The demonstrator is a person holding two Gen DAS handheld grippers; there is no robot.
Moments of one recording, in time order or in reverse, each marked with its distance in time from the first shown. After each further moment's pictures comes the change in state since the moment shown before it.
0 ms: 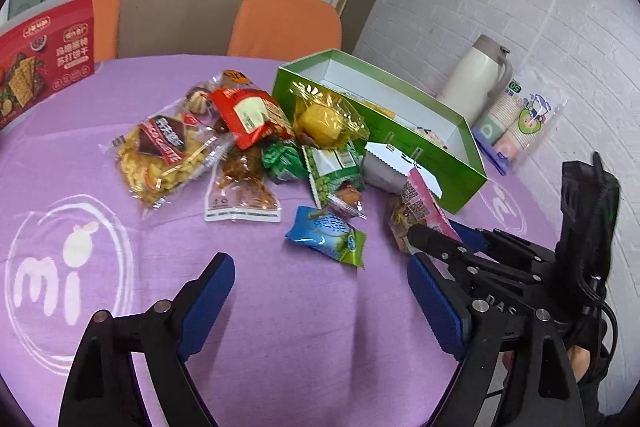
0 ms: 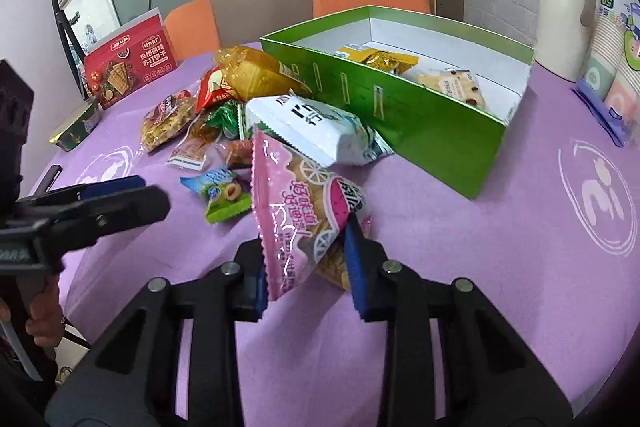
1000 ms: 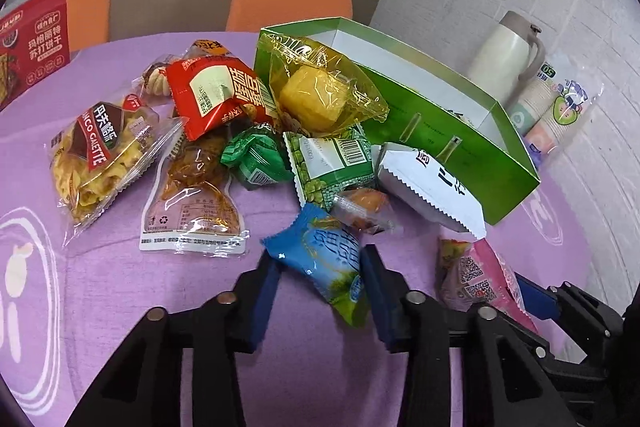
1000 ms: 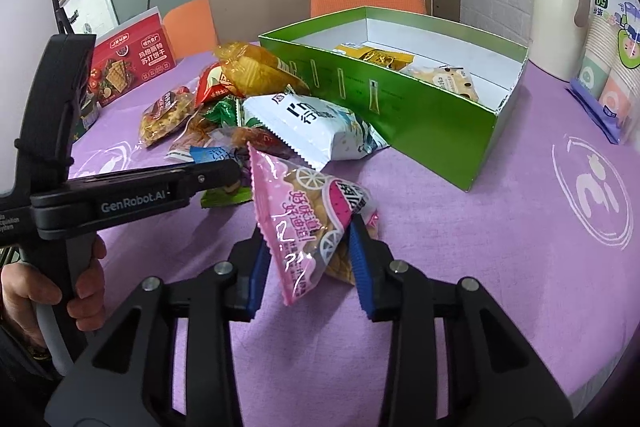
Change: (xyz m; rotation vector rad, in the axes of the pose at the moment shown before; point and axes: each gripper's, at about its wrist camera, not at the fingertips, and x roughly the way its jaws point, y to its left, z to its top) left arm 0.075 -0.017 0.016 -0.009 0.047 0.068; right arm -0.003 0.003 -0.003 -0.010 -0.015 -0.012
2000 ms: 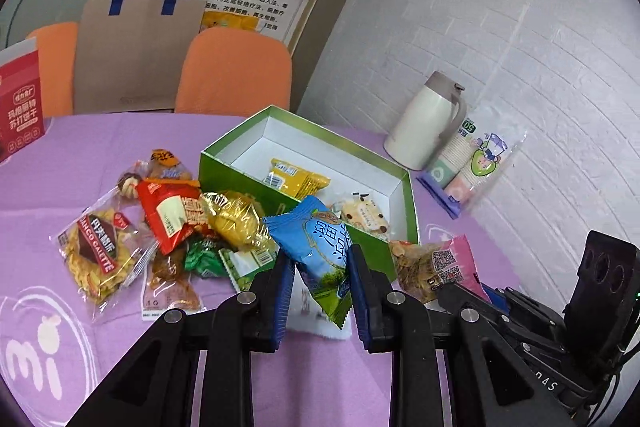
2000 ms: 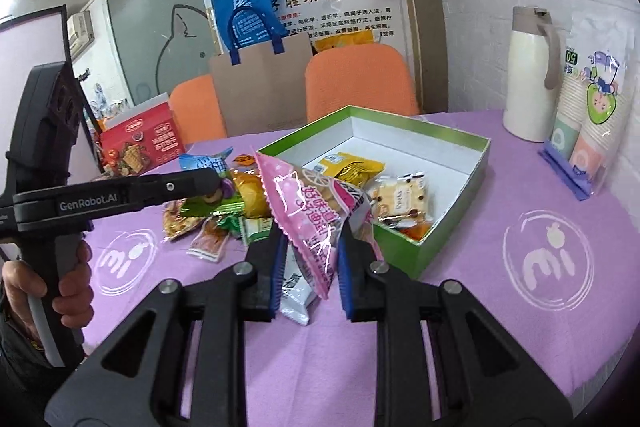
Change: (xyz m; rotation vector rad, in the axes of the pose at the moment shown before) left arm -0.095 -0.028 0.058 0.062 -0.145 -0.190; right arm -0.071 -0.025 0.053 0.037 -0.240 0.013
